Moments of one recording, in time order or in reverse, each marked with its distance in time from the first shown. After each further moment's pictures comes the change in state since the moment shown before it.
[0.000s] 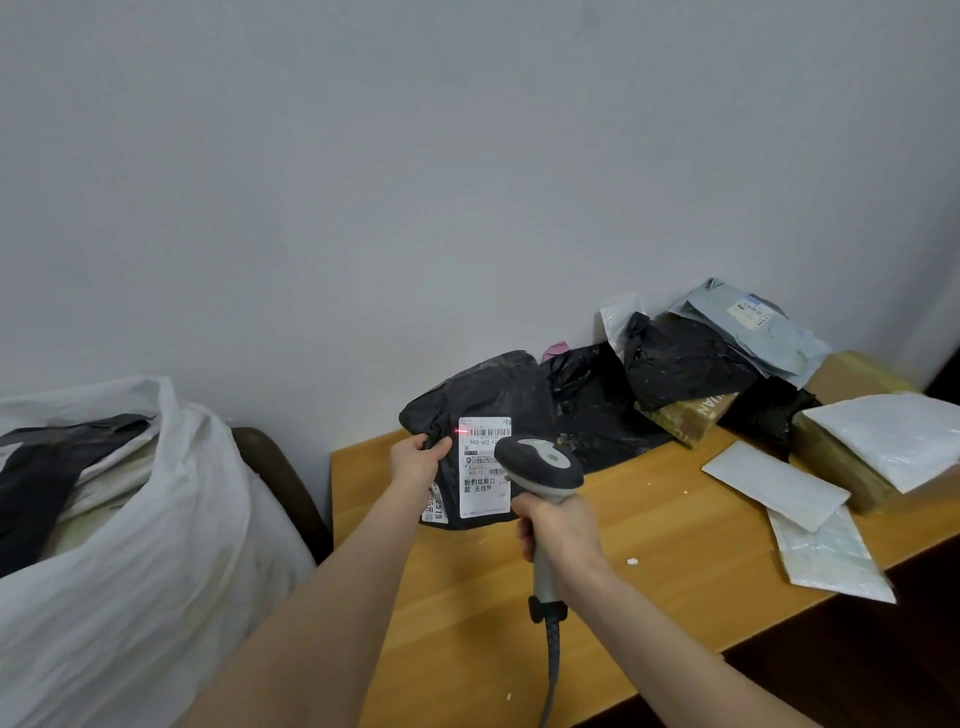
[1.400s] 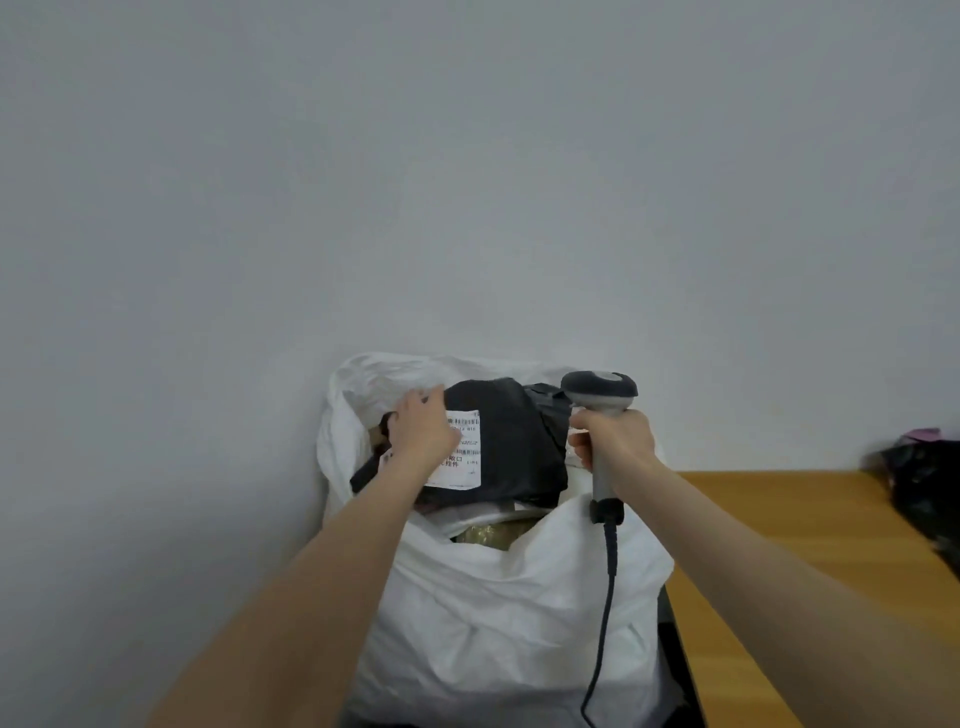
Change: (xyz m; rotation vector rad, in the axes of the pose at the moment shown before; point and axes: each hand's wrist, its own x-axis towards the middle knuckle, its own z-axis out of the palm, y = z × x) left_hand -0.019 0.053 -0.540 1.080 0.488 0.301; right_hand -0.134 -0.023 0.434 -0.128 -0.216 -0.218
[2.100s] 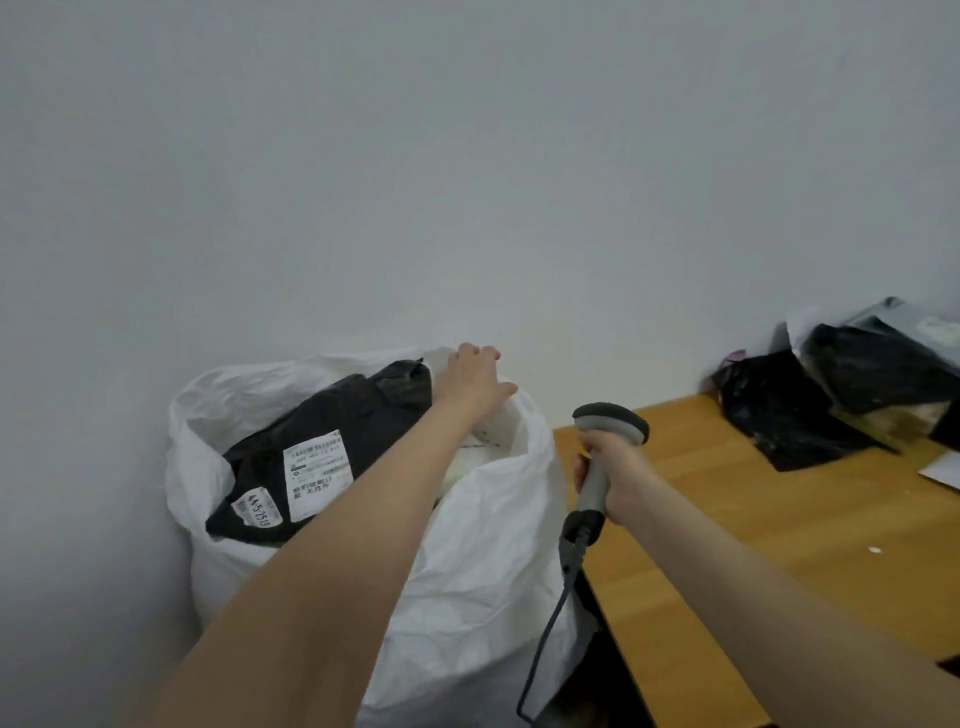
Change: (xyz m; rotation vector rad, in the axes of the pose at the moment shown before) left_hand -0.004 0.165 0.038 -0.105 -0.174 0.483; right_hand -0.008 0.053 -0.097 0.429 0.215 0.351
